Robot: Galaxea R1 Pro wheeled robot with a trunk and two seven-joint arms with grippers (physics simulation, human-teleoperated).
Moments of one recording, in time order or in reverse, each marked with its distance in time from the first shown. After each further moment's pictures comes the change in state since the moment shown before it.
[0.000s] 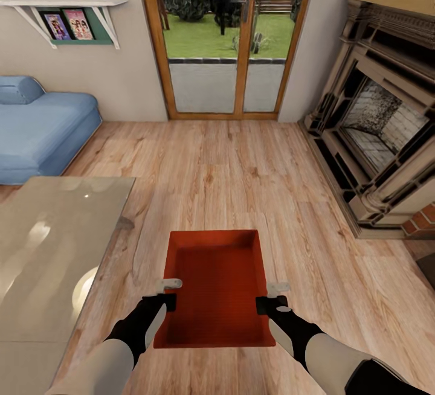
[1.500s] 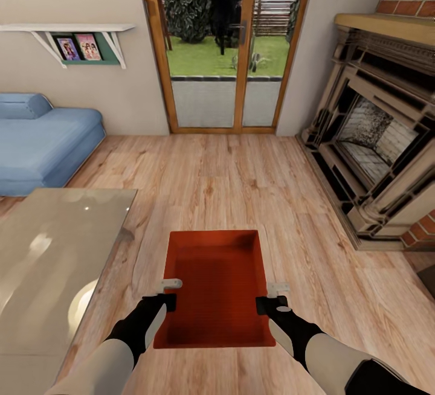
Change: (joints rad) left arm 0.000 0.000 0.000 0.001 0.000 0.000 0.000; right arm 0.000 0.000 0.000 0.000 0.000 0.001 0.000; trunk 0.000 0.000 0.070
